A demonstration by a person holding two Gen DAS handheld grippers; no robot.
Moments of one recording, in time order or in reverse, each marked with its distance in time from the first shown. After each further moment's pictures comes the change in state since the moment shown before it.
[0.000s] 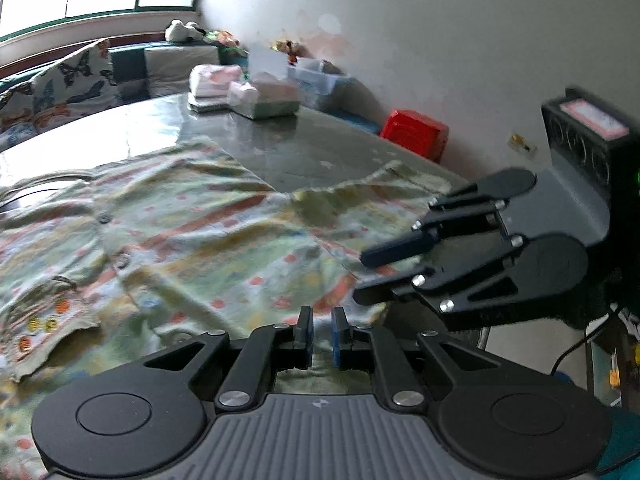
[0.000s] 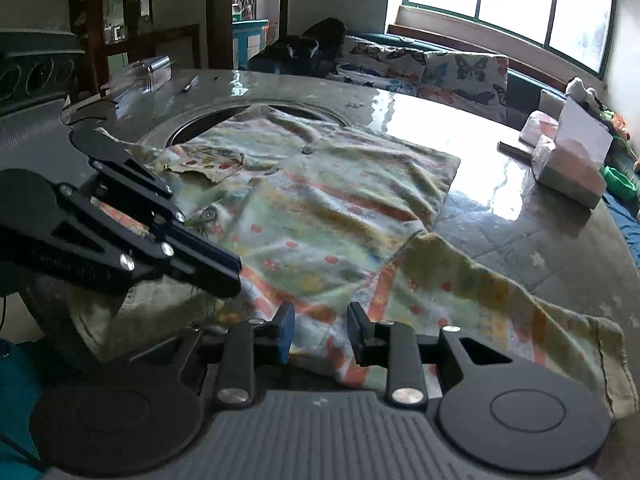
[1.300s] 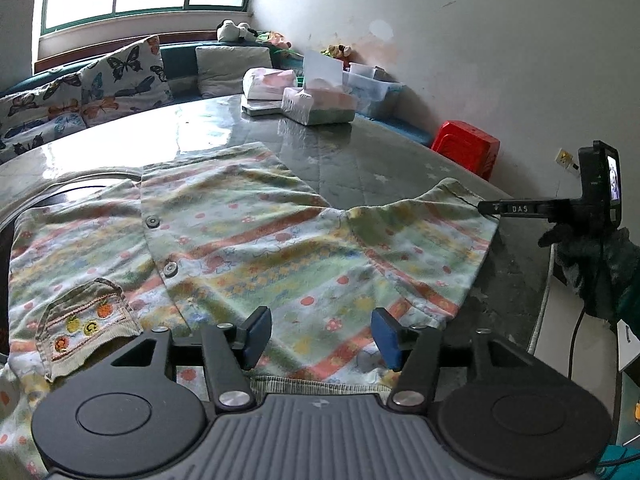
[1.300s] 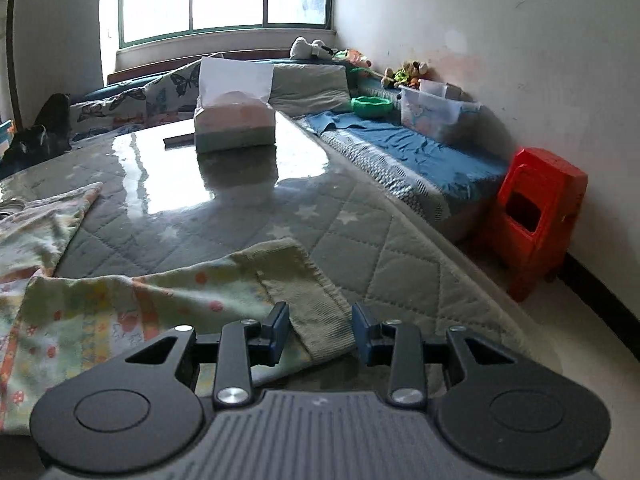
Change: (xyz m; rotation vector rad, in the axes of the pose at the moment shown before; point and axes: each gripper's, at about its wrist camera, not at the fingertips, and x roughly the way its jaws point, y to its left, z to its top) left arm 0.000 0.011 0.014 -0.081 -0.031 0.154; right arm -0.027 -0.171 -0.076 0.571 -0.088 -0.603
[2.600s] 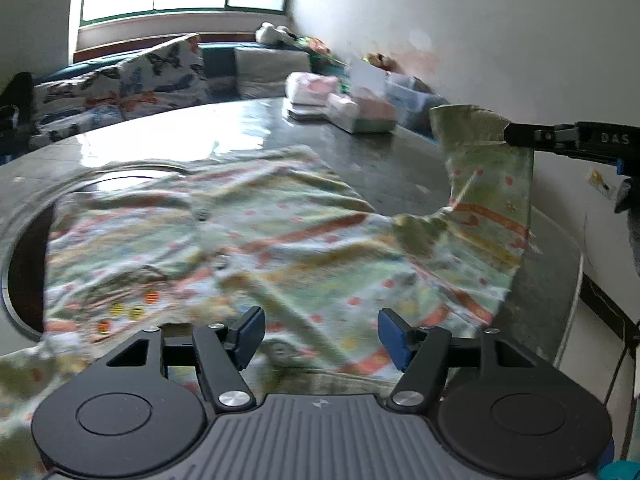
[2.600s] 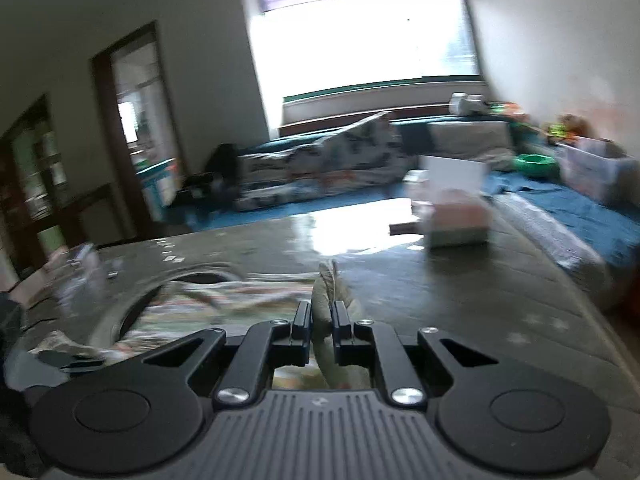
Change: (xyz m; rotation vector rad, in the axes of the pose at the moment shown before) left arm -0.016 0.022 -0.005 -0.081 -0.037 0.108; right arm -0.096 0.101 0.061 -0.100 -0.153 0.551
